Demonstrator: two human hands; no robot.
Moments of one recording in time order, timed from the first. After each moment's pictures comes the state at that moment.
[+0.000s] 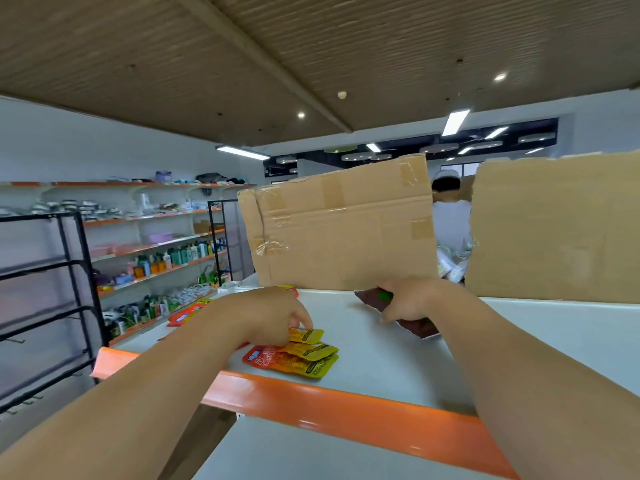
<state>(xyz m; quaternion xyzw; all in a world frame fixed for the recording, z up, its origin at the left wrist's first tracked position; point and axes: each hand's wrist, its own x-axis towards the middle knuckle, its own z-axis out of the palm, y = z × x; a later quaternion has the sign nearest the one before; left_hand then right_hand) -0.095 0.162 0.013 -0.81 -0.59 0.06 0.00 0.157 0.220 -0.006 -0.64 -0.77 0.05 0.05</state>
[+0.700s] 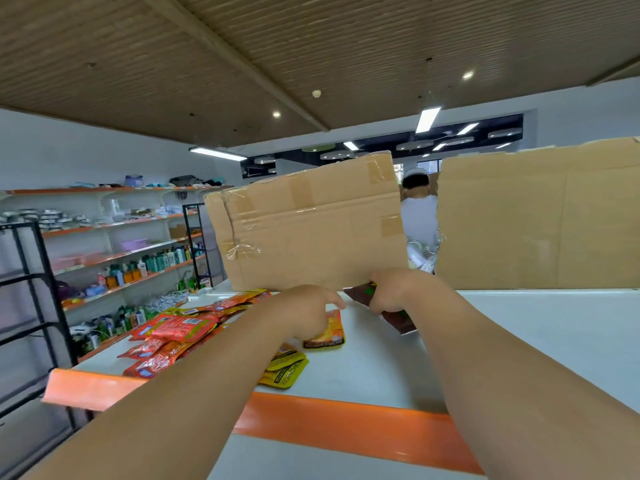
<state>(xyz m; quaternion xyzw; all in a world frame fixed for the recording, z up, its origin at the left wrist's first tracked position) -0.016 0.206 -0.010 -0.82 -0.57 -0.05 -0.01 0.172 0.227 -0.001 -0.69 -0.72 0.04 0.04</state>
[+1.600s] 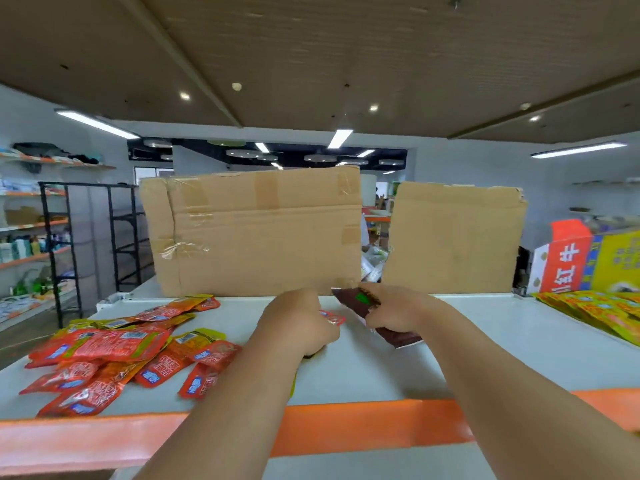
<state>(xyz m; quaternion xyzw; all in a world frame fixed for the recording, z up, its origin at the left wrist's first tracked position) -0.008 0.197 -0.028 -0.80 -0.55 -0.23 -0.08 0.186 0.172 -0.010 -0.74 -0.65 0.07 0.13</state>
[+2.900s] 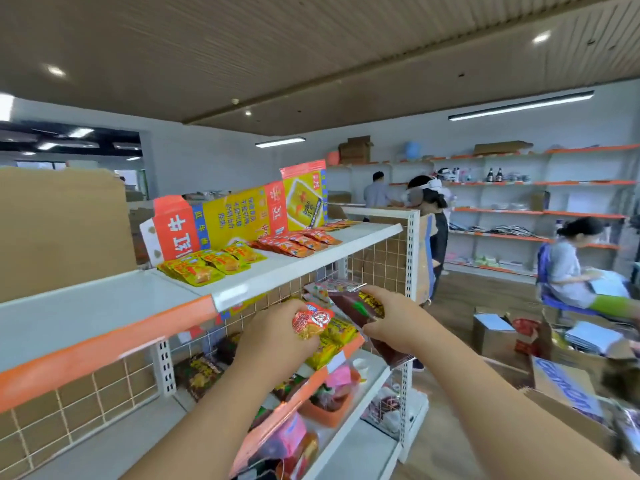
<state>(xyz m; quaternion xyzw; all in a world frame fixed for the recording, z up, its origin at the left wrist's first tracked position) 0.406 -0.172 -0.094 -0.93 -0.12 -0.28 -0.21 0.521 -0.375 -0.067 -0.93 -0.28 -0.05 0.25</state>
